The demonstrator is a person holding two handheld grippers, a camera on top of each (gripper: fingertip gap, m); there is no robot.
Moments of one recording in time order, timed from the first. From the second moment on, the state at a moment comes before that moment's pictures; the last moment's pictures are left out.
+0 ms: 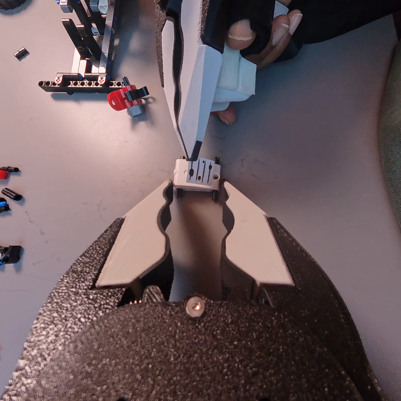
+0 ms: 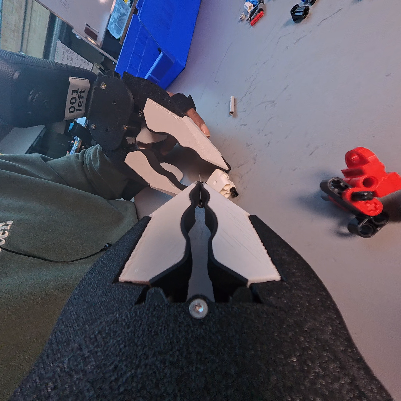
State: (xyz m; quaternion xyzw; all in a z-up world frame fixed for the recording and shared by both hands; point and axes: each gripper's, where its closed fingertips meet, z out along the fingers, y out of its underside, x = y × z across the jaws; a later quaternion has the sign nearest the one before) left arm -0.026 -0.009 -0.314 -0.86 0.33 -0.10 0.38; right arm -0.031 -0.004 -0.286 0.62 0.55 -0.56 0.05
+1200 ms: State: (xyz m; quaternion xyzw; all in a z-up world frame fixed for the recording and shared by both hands) left arm -0.025 -0.011 -0.316 -0.86 0.31 -0.11 0.38; right arm -0.031 -0.004 -0.291 0.63 0.57 -0.52 0.01
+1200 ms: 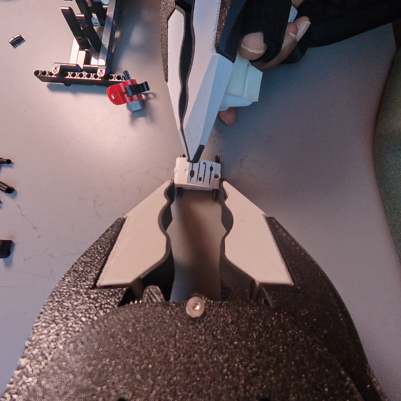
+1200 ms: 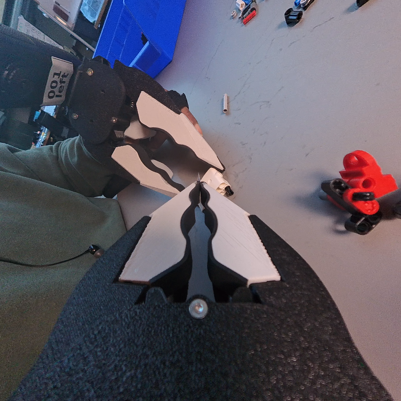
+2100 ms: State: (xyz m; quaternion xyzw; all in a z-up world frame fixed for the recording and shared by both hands) left arm -0.026 -0.011 -0.316 -0.87 0.31 -0.12 0.38; right arm -0.032 -0.001 -0.294 0.63 0.59 -0.50 -0.04
